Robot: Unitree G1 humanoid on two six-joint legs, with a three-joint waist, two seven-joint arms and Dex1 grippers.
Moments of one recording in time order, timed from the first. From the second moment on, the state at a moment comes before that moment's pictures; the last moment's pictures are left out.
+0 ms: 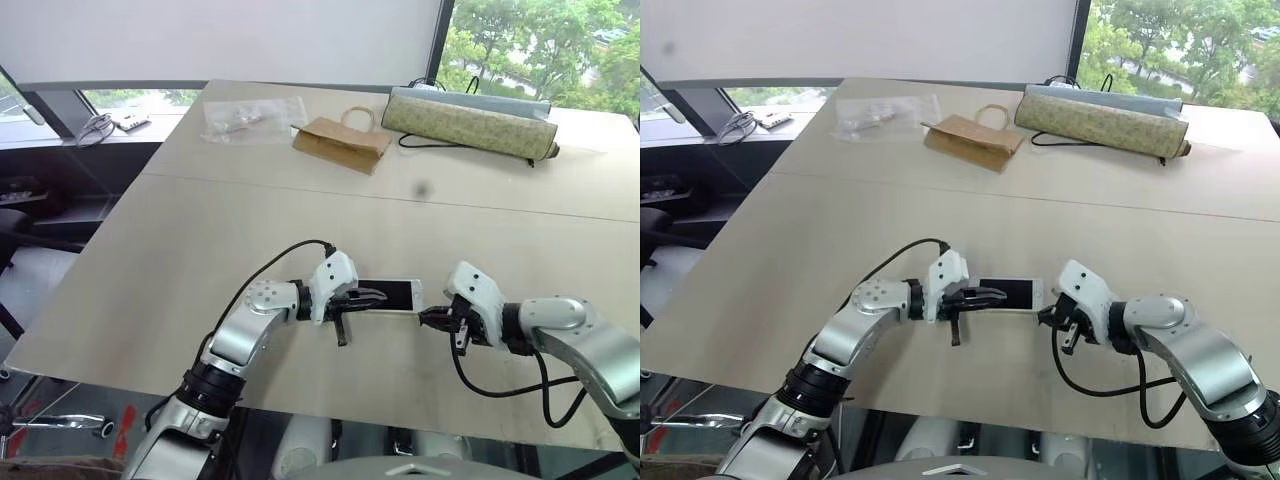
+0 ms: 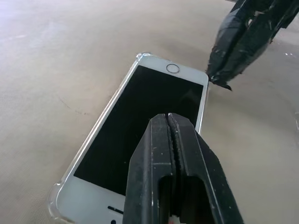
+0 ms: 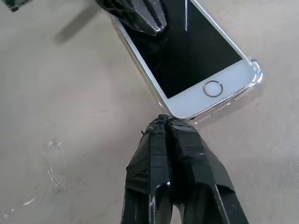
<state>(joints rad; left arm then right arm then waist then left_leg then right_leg) -0.31 0.43 -0.31 -0.03 -0.23 0.33 -1.00 -0.15 -0.71 0.17 -0.61 0.36 1.00 0.80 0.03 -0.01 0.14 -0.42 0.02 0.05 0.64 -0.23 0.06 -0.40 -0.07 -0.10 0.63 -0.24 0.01</state>
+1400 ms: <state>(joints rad) -0.32 0.51 -0.27 0.00 -0.23 0.31 -1.03 -0.47 -0.75 0.55 -0.48 0.19 0.88 0.82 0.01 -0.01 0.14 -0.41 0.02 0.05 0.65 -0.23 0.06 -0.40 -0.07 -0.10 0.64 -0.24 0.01</state>
